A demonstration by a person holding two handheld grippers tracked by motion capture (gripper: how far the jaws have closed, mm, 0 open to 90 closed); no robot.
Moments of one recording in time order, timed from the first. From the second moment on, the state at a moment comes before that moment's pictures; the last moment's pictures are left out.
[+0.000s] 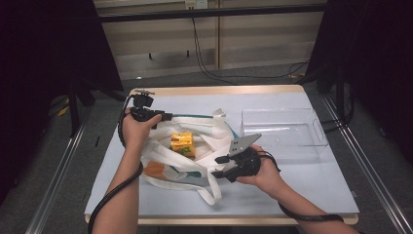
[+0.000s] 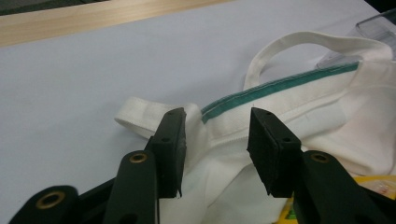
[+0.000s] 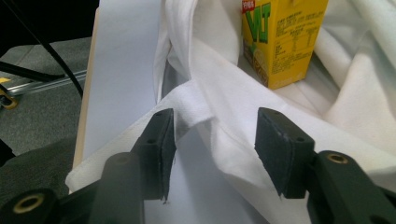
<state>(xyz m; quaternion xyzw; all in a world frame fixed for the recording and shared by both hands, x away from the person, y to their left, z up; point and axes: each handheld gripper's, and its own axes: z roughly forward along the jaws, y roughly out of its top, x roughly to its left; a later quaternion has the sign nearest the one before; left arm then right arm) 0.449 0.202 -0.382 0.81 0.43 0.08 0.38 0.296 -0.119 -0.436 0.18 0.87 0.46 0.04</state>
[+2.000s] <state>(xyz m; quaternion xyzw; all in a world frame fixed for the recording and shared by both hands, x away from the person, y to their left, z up) 0.385 0.215 -0.401 0.84 0.38 0.06 0.38 0.409 -0.130 -0.394 0.32 0.84 0.42 0.10</state>
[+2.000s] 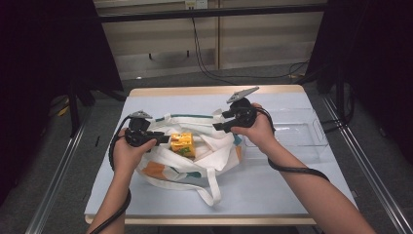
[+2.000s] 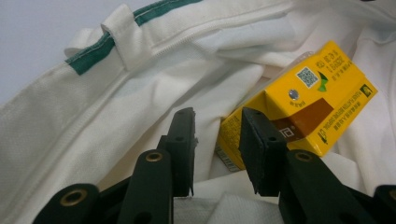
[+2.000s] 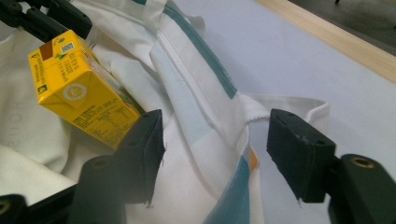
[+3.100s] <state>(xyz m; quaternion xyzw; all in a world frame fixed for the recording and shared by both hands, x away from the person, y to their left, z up) 0.350 0.225 -0.425 0.84 0.37 0.05 0.39 0.430 -0.137 -0.410 0.37 0.83 0.39 0.10</state>
